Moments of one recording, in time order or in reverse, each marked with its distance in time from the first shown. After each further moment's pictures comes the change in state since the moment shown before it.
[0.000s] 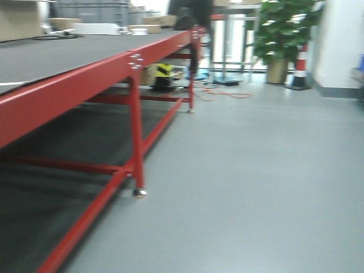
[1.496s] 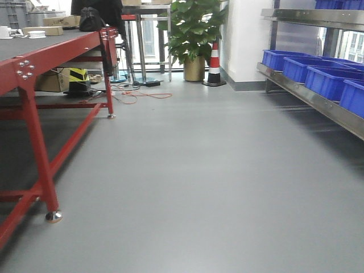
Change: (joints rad) left arm 0.000 0.000 0.000 0.000 0.000 0.000; right arm 0.000 0.000 0.000 0.002 0.000 0.000
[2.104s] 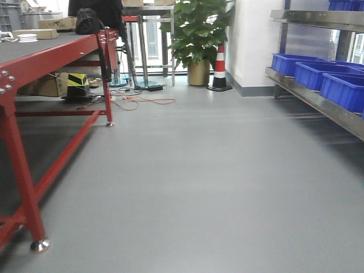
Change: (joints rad) left arm 0.000 0.000 0.000 0.000 0.000 0.000; right arm 0.000 0.000 0.000 0.000 0.000 0.000
